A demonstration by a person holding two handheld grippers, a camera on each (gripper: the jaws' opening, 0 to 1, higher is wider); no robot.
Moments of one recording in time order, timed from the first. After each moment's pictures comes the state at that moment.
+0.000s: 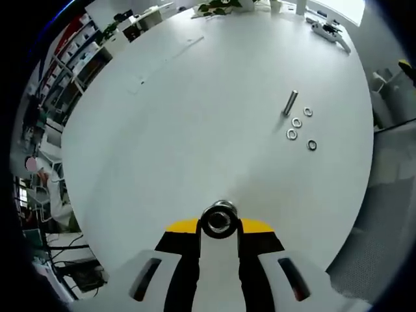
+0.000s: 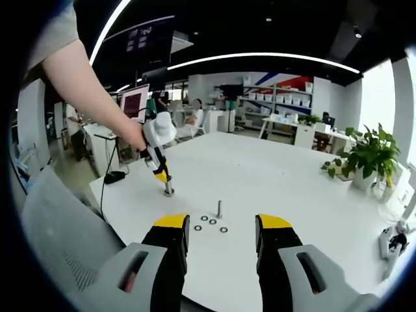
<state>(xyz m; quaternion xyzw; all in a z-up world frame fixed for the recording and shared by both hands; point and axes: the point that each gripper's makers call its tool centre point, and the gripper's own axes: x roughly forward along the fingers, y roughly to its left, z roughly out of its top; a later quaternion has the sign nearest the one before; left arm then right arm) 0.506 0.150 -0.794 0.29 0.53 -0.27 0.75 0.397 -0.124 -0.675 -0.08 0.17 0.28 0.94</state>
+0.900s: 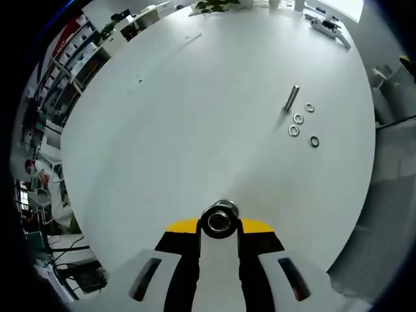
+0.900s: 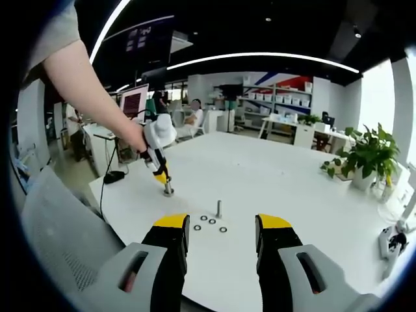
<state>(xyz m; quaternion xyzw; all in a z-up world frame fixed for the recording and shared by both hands) 0.510 0.151 -0.799 0.30 0.53 -0.27 0.74 0.397 -0.125 -0.675 -0.08 0.17 0.28 0.94</state>
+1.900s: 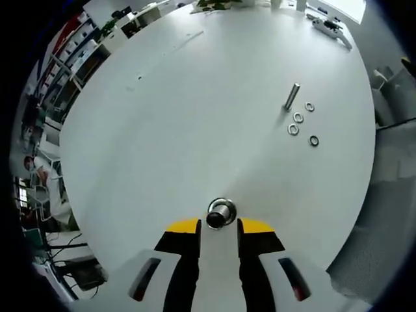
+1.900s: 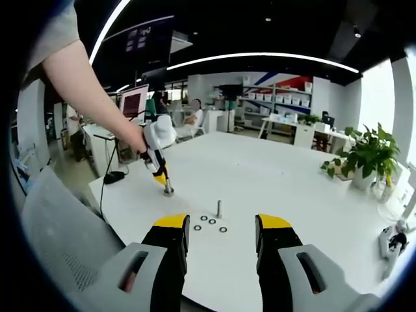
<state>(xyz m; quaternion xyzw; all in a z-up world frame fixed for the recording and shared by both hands) 0.506 0.151 -0.801 0.29 0.54 -0.27 0.74 0.397 -0.125 -0.675 -0.08 0.17 0.28 0.94</state>
